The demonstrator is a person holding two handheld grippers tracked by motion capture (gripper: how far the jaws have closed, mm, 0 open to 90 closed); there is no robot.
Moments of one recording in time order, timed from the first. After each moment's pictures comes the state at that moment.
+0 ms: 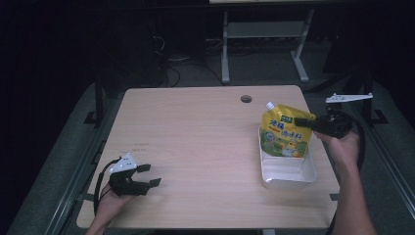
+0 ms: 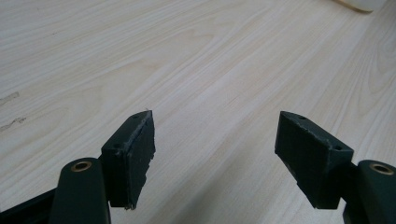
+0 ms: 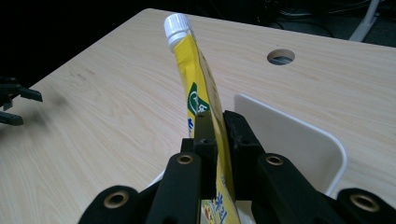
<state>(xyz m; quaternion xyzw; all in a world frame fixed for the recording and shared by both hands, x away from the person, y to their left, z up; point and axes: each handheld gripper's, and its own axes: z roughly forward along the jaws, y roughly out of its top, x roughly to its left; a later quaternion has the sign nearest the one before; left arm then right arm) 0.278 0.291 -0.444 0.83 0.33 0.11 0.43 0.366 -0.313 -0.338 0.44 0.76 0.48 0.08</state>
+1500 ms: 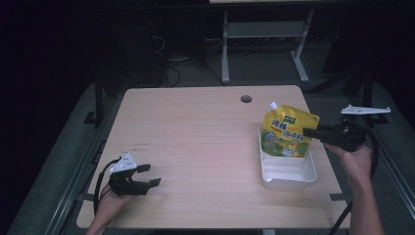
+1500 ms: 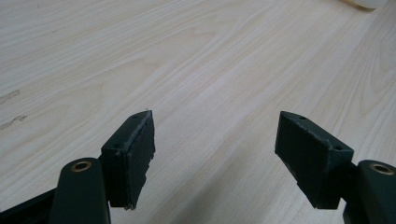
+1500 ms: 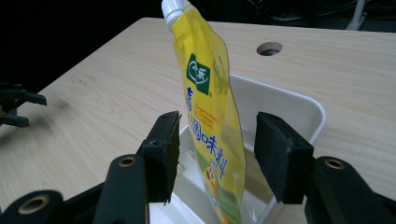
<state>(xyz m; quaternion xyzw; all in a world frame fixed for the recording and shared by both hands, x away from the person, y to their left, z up) 0.279 0.291 -0.444 0.83 0.33 0.11 0.43 0.336 -0.340 -0.352 0.46 0.73 0.50 0.09</state>
